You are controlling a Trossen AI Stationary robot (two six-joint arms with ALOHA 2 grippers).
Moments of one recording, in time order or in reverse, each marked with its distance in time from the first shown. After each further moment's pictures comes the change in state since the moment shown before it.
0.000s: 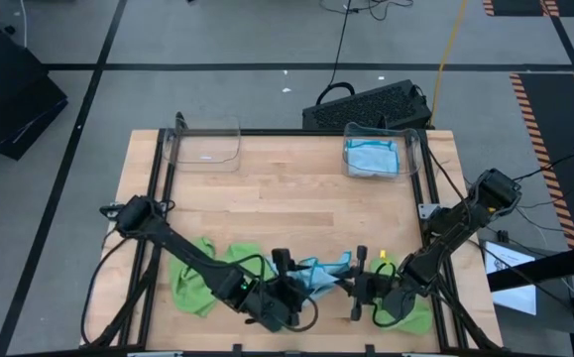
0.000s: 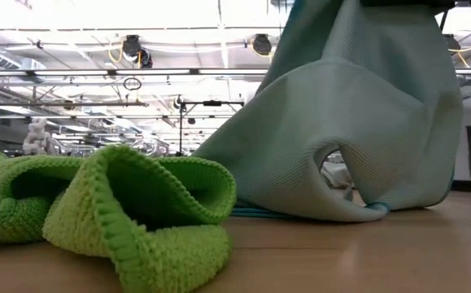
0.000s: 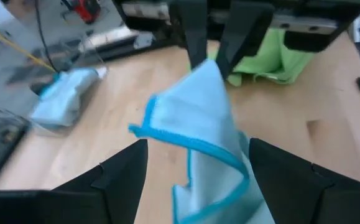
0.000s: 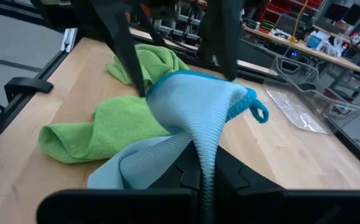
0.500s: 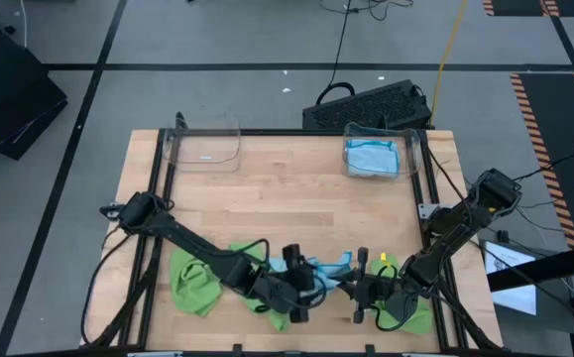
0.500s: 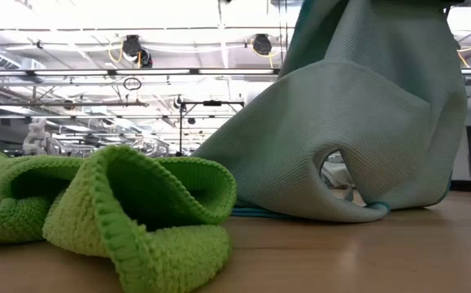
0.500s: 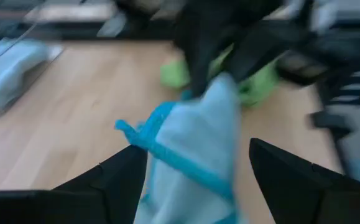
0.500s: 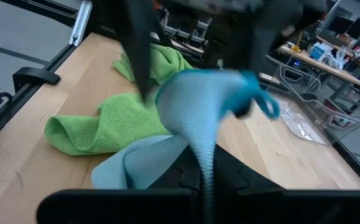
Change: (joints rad) left arm 0.058 0.000 0.000 0.095 0.233 -0.129; right arm 0.020 0.000 0.000 0.001 0.000 -0.060
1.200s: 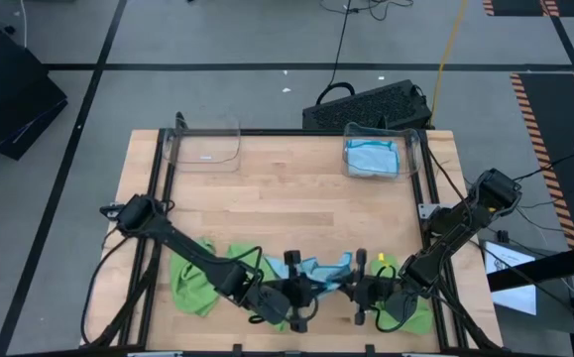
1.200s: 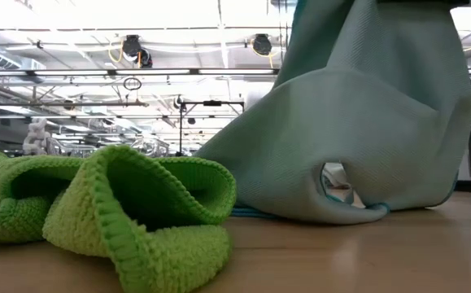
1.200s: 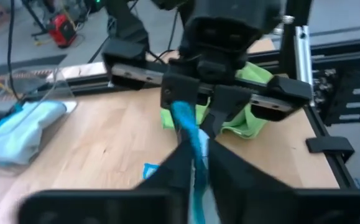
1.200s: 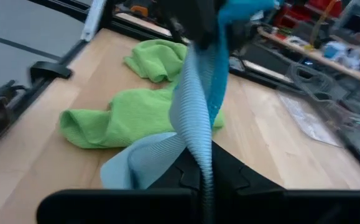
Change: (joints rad) left arm -0.041 0.000 0.000 0.154 -0.119 0.202; right arm -0.002 0.000 0.000 -0.015 -0.046 0.002
